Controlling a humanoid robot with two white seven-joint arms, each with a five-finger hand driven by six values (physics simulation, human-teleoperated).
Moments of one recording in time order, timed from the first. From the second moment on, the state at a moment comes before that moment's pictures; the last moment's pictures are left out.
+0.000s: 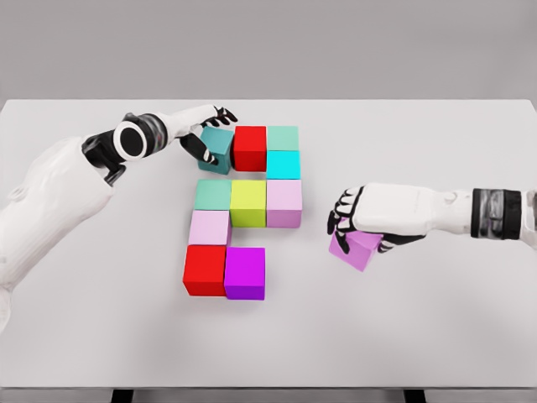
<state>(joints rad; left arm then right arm) -0.91 0.39 -0.92 -1.13 -0.09 0.30 -0.40 -0.50 -0.85 0.61 -1.76 0.26 -0.61 0.61</state>
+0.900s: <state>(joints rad) -0.91 0.77 -0.94 -1.22 -0.05 -0.11 -0.40 -0.37 -0.89 0.42 -1.70 0.27 -0.61 0.61</state>
